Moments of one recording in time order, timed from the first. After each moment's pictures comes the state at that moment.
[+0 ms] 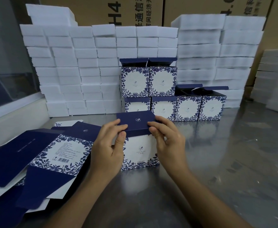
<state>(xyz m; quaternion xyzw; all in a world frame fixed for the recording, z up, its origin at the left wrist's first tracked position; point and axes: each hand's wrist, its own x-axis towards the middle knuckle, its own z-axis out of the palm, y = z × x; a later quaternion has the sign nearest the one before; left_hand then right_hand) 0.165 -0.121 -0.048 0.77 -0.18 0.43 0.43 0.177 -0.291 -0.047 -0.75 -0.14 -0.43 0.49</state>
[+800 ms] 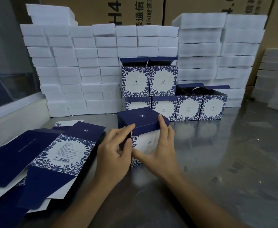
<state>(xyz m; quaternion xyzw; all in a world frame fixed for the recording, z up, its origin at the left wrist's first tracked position) 0.157 -0.133 -0.052 0.76 -0.22 0.42 0.45 0.169 -0.277 -0.067 -0.84 -0.09 -0.28 0.46</state>
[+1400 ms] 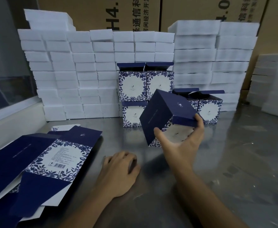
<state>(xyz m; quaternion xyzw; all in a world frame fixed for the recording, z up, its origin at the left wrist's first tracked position) 0.183 -0.129 -0.097 0.95 -0.17 0.17 0.19 0.188 -0.315 -0.054 -0.66 0.02 -0.48 0.59</state>
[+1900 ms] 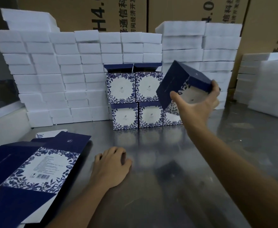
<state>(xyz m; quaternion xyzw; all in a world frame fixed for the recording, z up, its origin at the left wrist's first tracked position) 0.220 -0.144 -0.088 0.97 -0.10 0.14 0.15 0.236 -0.389 0.034 -0.64 0.06 -0.51 0.57</state>
